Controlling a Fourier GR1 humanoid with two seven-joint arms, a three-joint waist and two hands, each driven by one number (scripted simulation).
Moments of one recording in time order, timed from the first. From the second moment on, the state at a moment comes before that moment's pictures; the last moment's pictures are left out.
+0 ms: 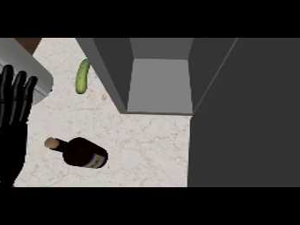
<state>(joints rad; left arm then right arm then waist) -0.03 0.07 -0.01 -2.10 -0.01 0.00 -0.01 -0.01 -0.11 0.03 -2.10 0.04 0.00 0.00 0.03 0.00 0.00</state>
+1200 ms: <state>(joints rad) -0.17 0.00 -0.69 -2.30 -0.71 0.77 0.74 0.14 -0.15 0.14 -2.37 -0.31 0.18 0.24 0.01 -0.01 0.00</state>
